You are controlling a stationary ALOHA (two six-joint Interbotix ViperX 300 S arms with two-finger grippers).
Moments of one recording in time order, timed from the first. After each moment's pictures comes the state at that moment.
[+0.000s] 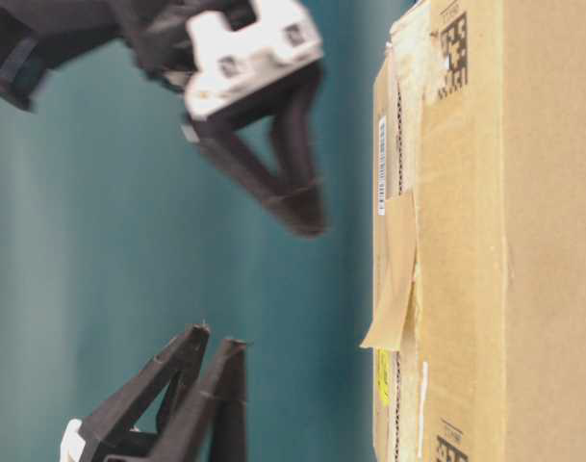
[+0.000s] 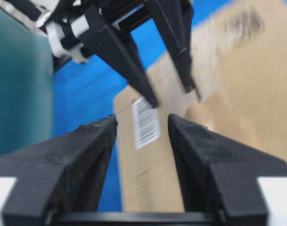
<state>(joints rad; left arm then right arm) 0.04 -0.35 0.89 -0.04 -0.32 0.65 -0.05 -0.15 0.73 0.10 -0.23 -0.01</state>
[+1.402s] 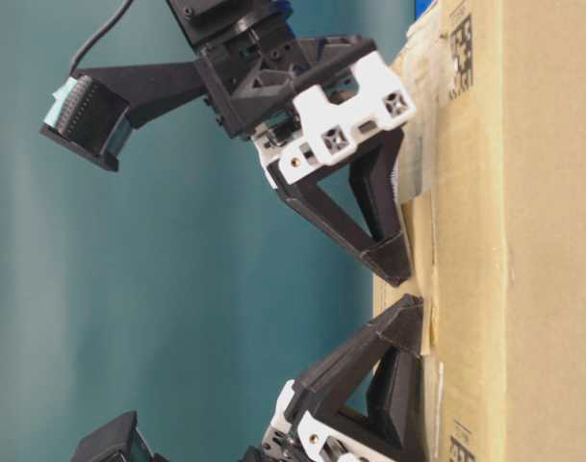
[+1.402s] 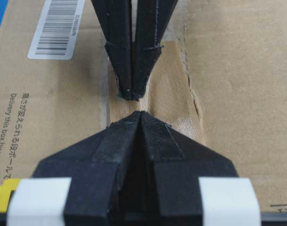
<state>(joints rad) 0.05 -0.06 0.88 -0.04 -0.33 0.14 -0.04 0.05 0.67 0.13 -0.29 0.01</state>
